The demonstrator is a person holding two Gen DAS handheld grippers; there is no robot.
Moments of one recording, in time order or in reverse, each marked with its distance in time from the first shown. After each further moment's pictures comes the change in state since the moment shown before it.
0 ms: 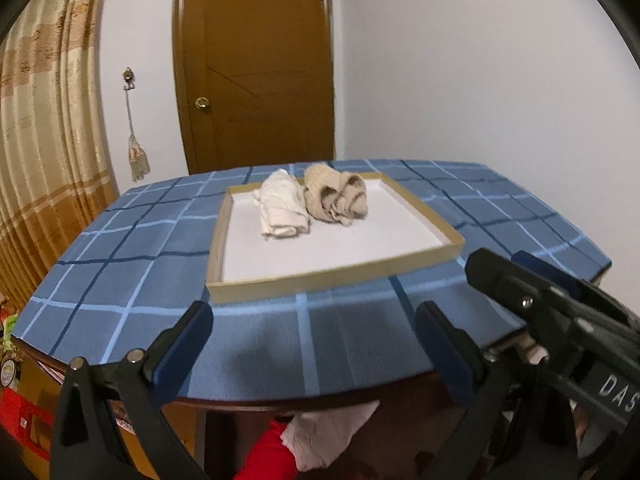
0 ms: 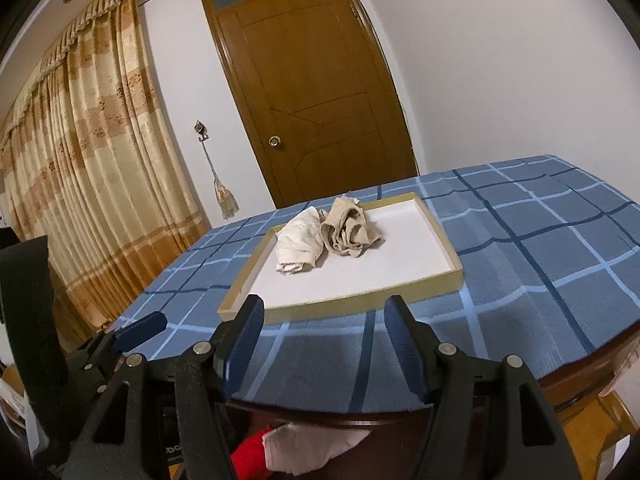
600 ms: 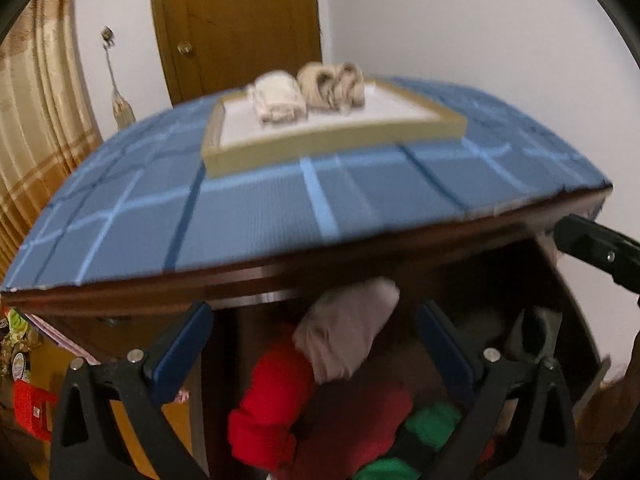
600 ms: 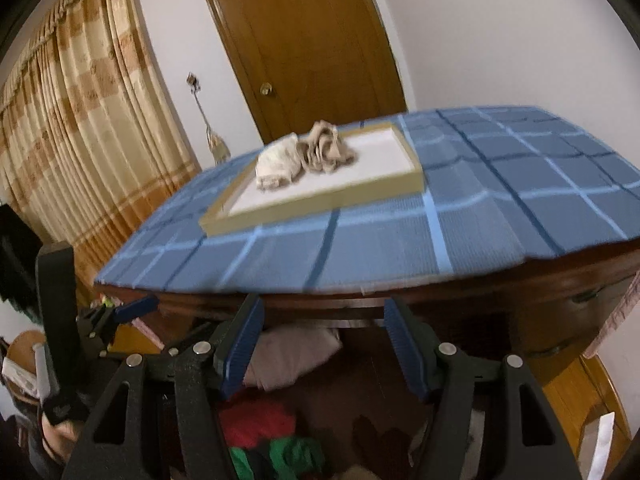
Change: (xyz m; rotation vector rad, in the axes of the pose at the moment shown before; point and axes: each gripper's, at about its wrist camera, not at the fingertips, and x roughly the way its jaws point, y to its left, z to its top) left arm 0.017 0.014 -0.083 0.064 0.235 -0.026; right arm -0.026 -0.035 -0.062 -0.005 0.206 -0.014
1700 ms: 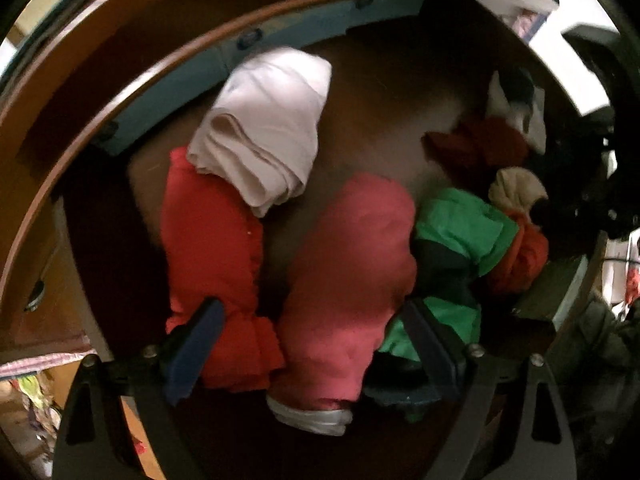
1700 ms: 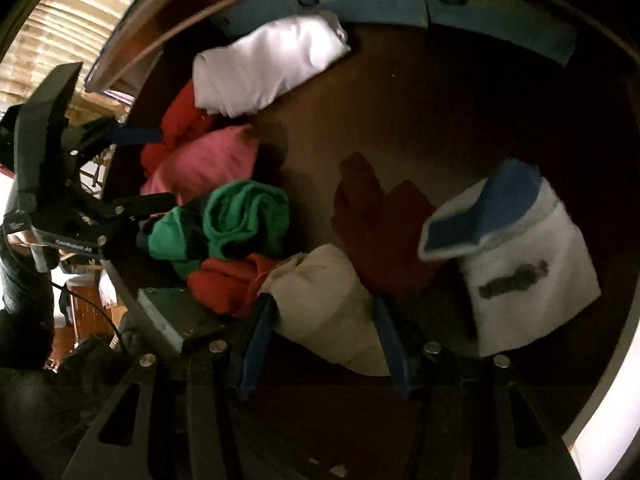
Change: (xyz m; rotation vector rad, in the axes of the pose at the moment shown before) left arm 0.078 -0.021 -0.070 0.372 0.598 -0.244; right arm 0.093 -0.046 -0.106 -0.091 0.891 0.175
